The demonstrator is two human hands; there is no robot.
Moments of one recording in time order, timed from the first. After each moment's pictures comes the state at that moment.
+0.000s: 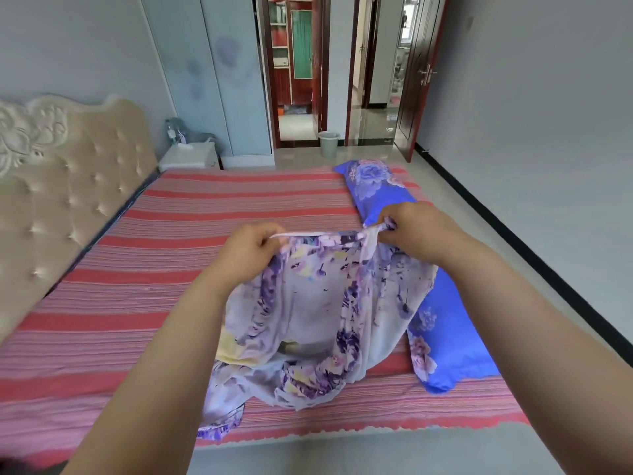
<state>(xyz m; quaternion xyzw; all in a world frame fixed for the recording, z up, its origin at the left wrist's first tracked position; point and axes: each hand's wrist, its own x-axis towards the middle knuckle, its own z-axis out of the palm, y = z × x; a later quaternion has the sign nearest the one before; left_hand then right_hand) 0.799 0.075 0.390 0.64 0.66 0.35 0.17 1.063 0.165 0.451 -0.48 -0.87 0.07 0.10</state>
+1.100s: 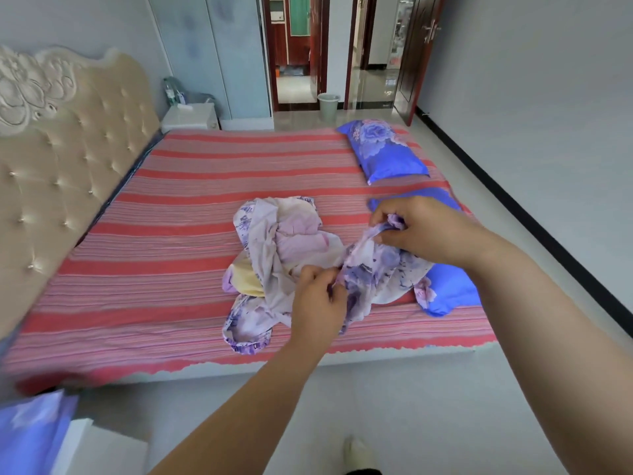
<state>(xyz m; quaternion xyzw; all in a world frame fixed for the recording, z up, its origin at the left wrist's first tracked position) 0.910 -0.120 0.284 0.53 0.68 0.48 0.16 1.057 -0.037 0.447 -0.39 -0.89 0.18 0.12</state>
